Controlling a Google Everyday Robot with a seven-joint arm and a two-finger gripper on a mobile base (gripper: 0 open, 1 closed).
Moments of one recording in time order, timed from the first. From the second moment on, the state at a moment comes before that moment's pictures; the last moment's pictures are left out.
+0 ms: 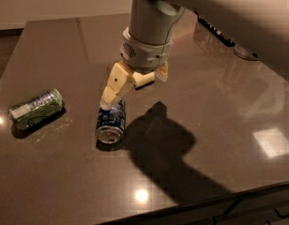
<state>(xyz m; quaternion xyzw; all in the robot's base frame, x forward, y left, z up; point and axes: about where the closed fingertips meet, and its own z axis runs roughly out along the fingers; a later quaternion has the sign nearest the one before) 0.492 0.007 0.905 -0.34 0.93 0.09 0.06</state>
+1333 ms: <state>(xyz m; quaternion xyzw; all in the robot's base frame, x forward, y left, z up) 0.488 0.055 0.866 -0.14 0.99 0.07 0.01</state>
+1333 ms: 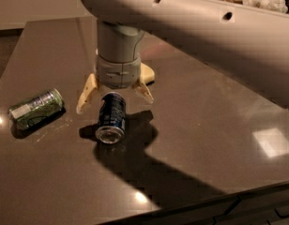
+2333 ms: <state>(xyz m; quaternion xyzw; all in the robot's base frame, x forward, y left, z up) 0.483 0.066 0.850 -0.12 0.99 0.06 -0.01</state>
